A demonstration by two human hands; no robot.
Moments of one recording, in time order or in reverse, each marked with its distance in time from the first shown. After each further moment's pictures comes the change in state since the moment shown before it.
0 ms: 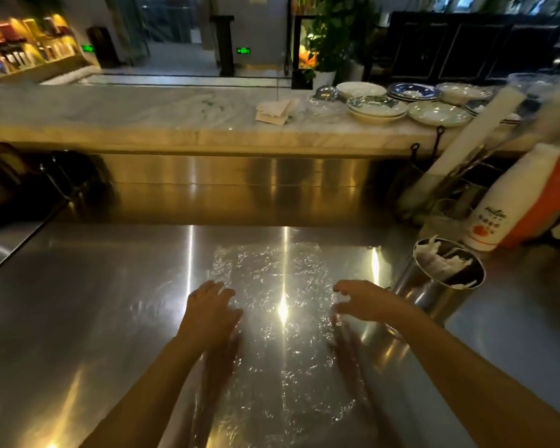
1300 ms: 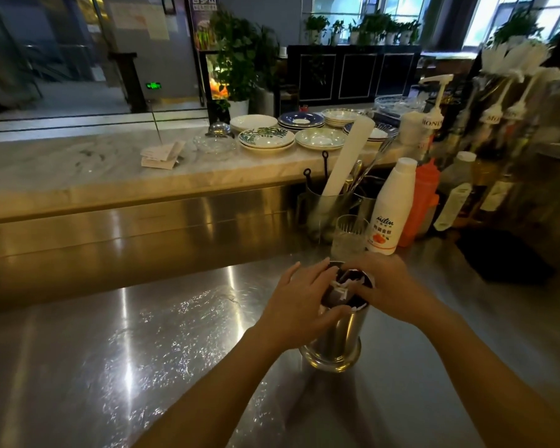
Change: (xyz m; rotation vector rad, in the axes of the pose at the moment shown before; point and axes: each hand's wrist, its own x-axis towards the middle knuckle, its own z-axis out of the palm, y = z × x) left_hand 0.052 0.273 -0.015 -0.260 0.037 0.813; right_hand -0.106 0.092 -0.104 0.024 0.657 -0.069
